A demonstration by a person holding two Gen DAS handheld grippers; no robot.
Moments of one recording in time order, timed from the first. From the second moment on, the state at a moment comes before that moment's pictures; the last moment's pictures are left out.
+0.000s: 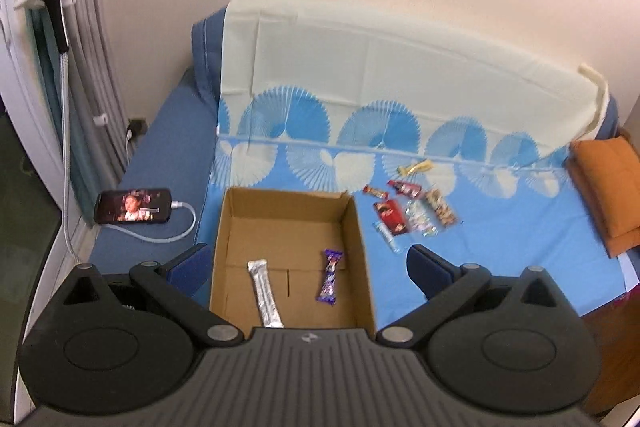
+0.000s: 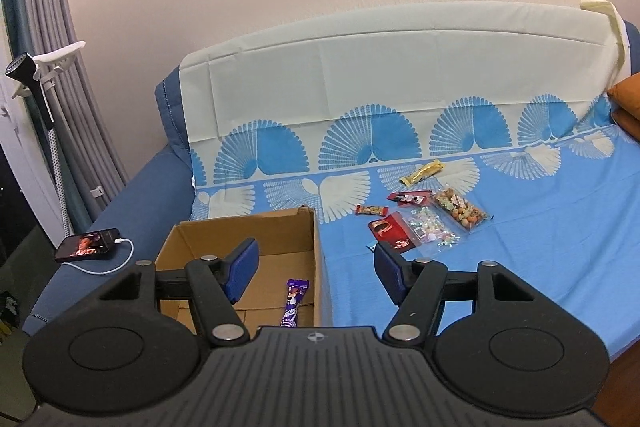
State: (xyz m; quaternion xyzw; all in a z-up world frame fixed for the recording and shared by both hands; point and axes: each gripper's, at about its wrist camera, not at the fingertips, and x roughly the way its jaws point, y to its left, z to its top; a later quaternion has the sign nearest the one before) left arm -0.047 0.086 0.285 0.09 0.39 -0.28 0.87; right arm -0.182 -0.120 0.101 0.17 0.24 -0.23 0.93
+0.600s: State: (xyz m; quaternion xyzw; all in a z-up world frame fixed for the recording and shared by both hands) left arm -0.080 0.091 0.312 0.06 0.35 -0.30 0.88; right arm -0.210 -0.125 0.109 0.17 0.22 -0.25 0.93
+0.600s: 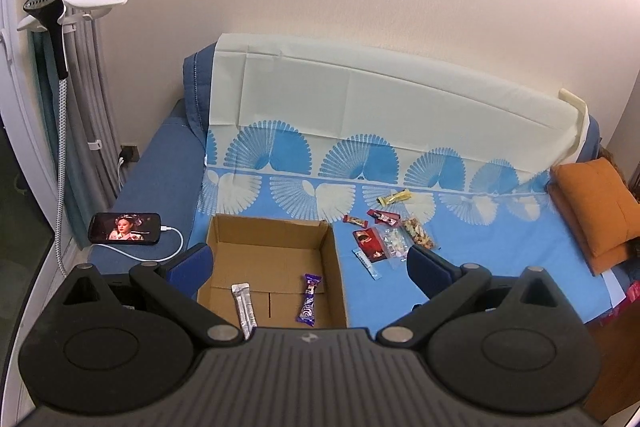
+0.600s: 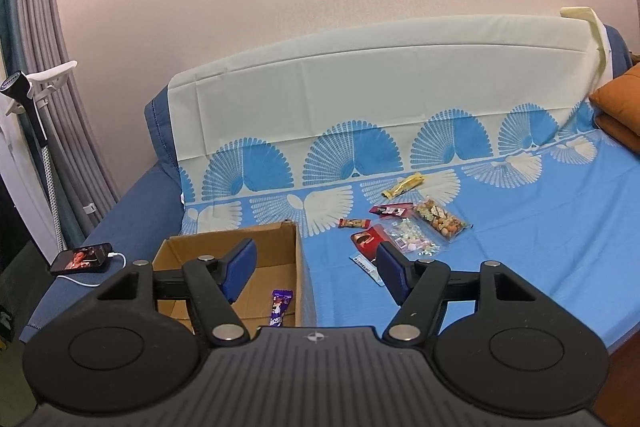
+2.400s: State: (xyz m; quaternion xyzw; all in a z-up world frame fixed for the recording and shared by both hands) left arm 0.135 -0.223 0.007 0.19 0.57 -0.22 0.77; right arm 0.070 -0.519 -0.182 0.14 0.45 -0.25 0.85
